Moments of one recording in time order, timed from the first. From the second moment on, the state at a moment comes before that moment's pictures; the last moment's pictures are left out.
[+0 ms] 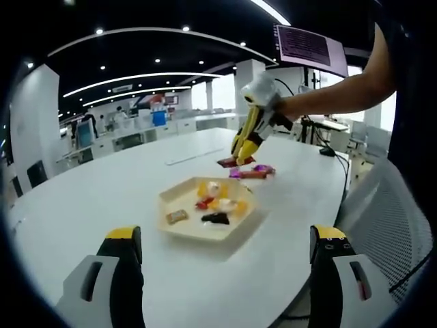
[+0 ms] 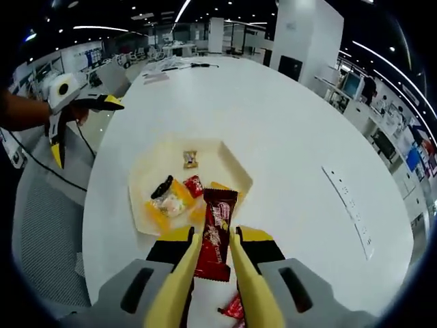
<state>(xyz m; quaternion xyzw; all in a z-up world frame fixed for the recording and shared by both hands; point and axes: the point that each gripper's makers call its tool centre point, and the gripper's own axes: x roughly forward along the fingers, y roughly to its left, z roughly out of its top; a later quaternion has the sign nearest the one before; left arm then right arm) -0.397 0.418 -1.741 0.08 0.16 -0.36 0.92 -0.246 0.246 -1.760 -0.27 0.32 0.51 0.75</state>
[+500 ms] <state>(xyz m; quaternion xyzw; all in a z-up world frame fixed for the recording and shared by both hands) -0.397 0.418 -1.742 0.08 0.16 -0.36 0.92 -0.229 0.297 -1.755 -0.29 0.30 0.54 0.73</state>
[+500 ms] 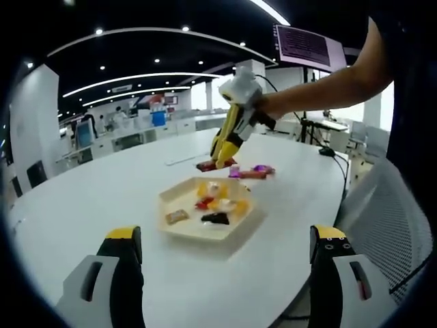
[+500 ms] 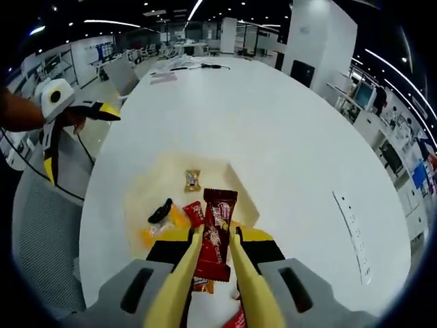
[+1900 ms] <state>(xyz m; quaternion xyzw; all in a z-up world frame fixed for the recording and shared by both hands) -0.394 0.422 -1.742 0.10 0.16 -0.34 0.92 -0.207 0.362 -1.750 -0.33 0.27 0.60 0.68</state>
